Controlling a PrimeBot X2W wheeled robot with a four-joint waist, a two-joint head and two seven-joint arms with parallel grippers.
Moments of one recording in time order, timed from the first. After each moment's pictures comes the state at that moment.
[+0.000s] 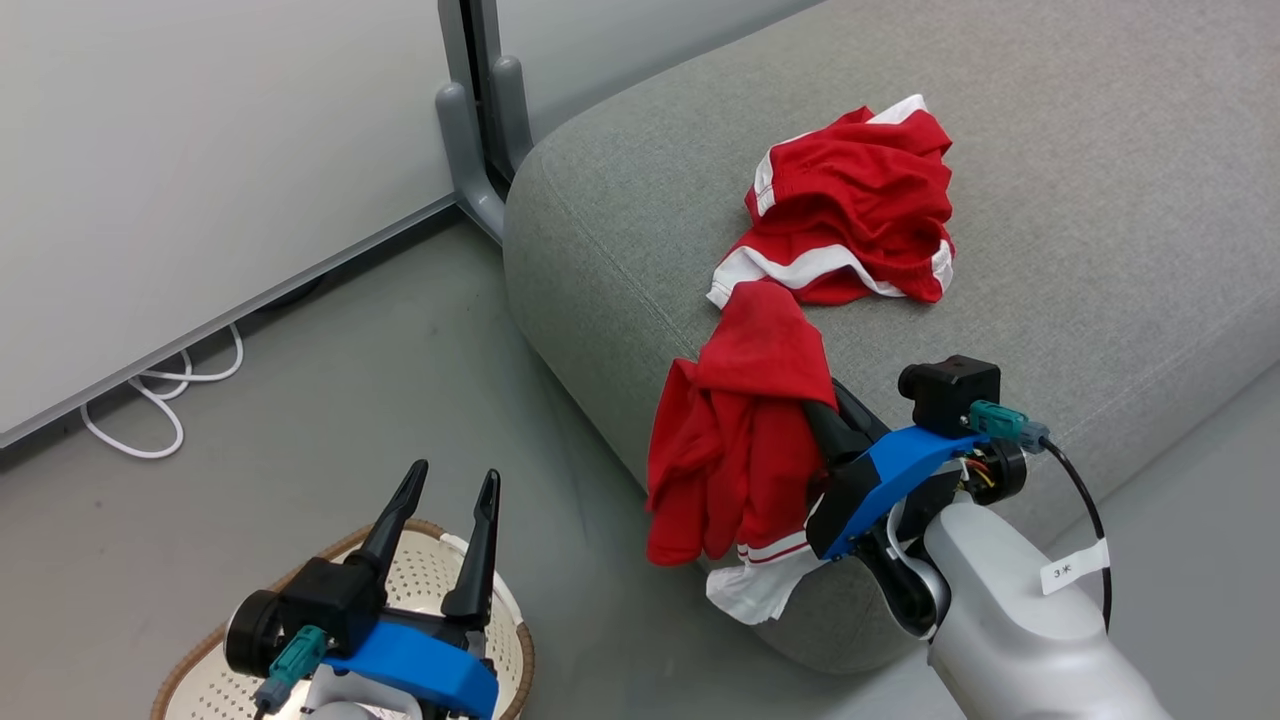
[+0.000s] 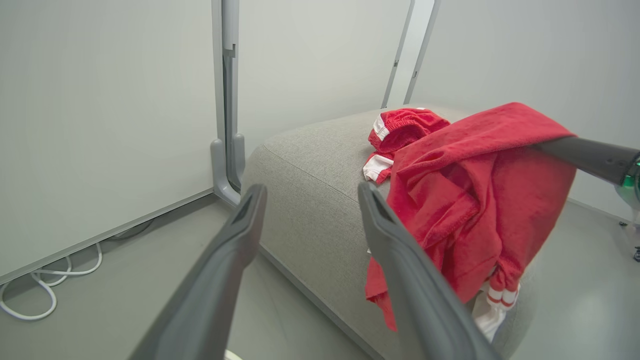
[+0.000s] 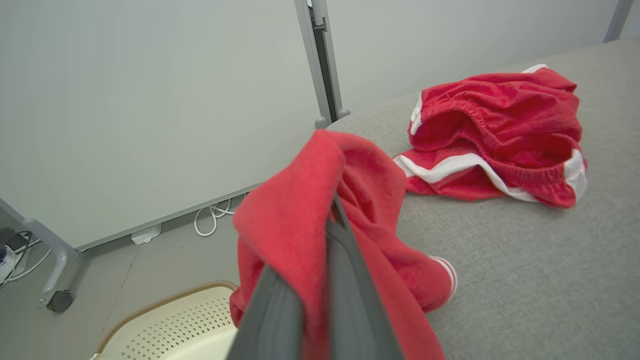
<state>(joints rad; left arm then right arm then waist) -0.11 0.13 -0.27 0.30 -0.29 -0.13 -0.26 -0.63 -0.07 0.49 0.83 0.56 0.13 -0.26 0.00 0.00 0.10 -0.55</state>
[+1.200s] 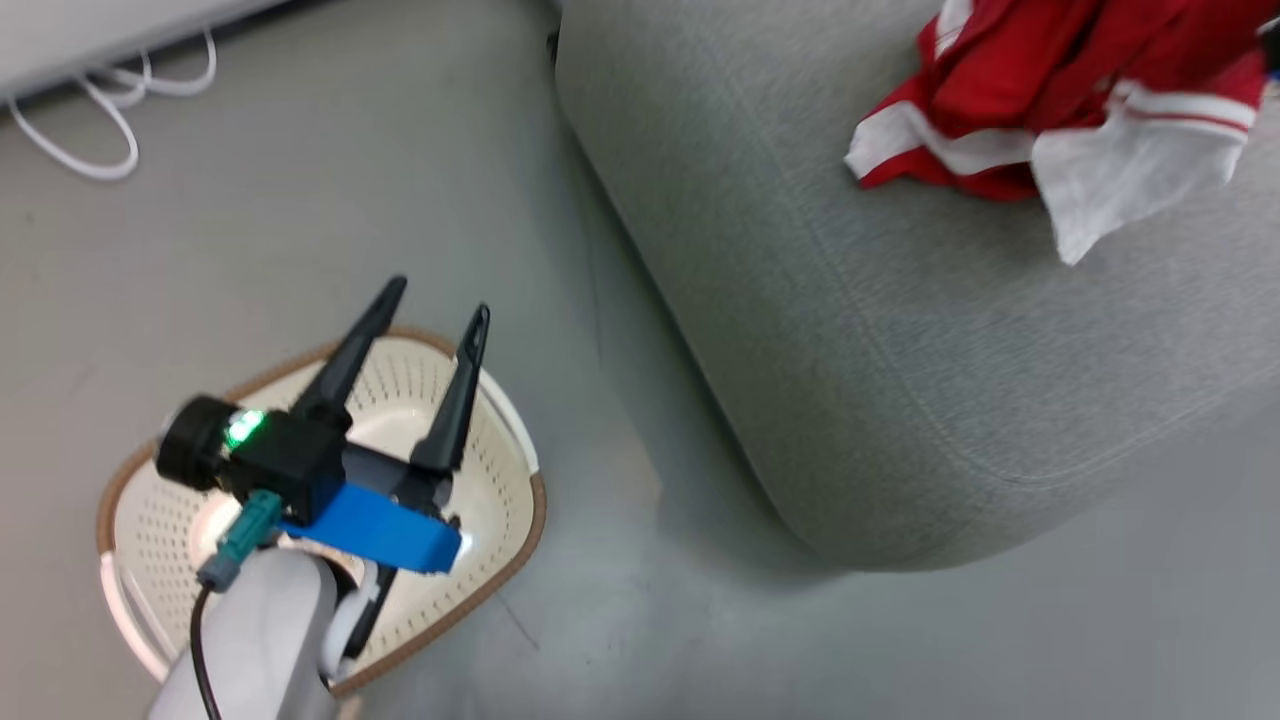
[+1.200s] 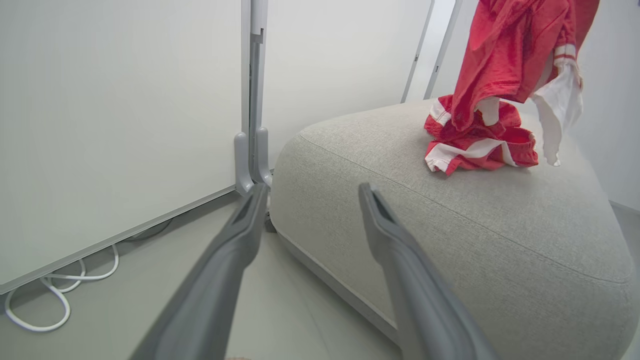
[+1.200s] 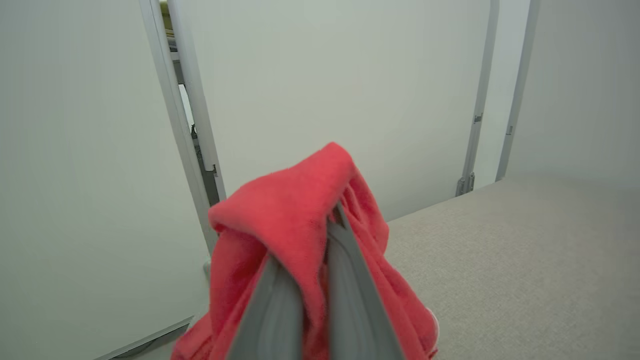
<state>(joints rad) -0.35 0.28 -0.37 0.20 -0.28 -0.13 -0.26 -1.08 -0.30 -0.10 0.75 0.41 0.13 -0.15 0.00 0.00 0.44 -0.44</state>
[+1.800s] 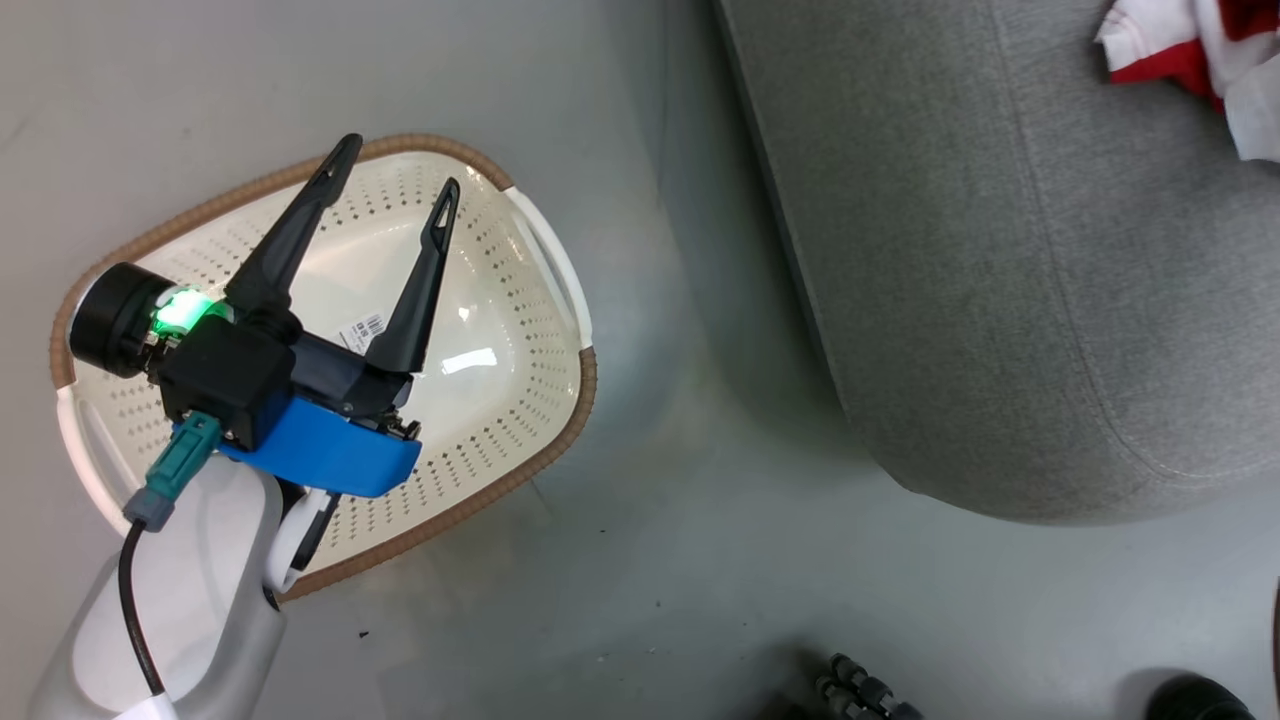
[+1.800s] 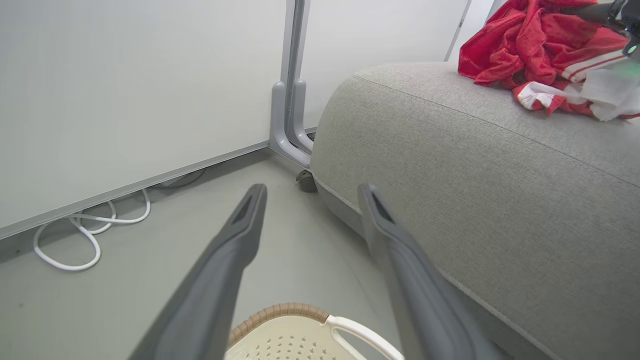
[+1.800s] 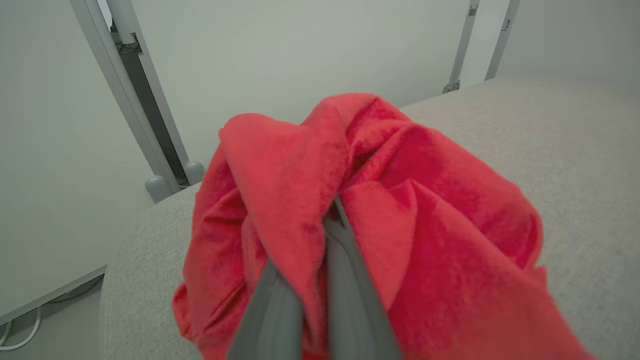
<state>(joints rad) -0.51 0.38 -0.40 0.12 -0.26 -0.13 -0.26 -1.15 -0.26 -0.38 0.89 0.26 0.13 -0.24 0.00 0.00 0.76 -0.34</state>
